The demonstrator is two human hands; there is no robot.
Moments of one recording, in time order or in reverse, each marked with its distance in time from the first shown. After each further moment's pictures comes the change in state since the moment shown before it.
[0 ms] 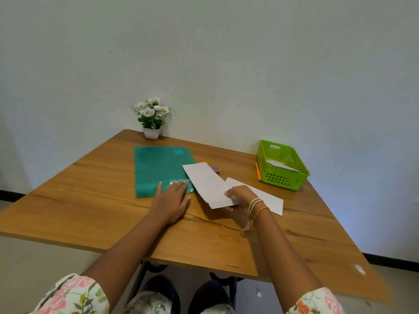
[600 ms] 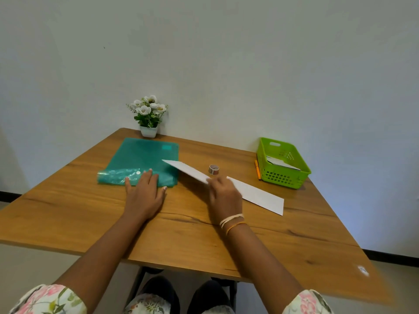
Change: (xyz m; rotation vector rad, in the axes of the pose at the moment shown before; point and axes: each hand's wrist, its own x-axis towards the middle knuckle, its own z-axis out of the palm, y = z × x) left_hand 0.002 -0.051 -0.009 0.085 0.182 -0.184; right_hand 0.009 0.038 0.043 -0.902 0.645 -1.124
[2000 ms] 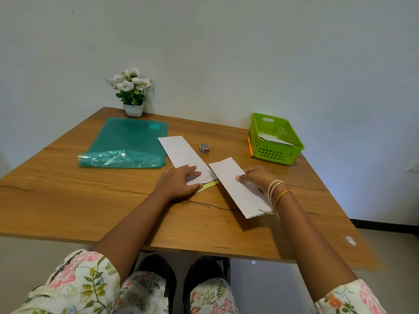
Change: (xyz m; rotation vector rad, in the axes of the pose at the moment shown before) left_hand 0.005 0.098 0.005 -0.252 -0.401 0.245; right_hand 0.019 0.105 -0.059 0.506 -0.722 0.890
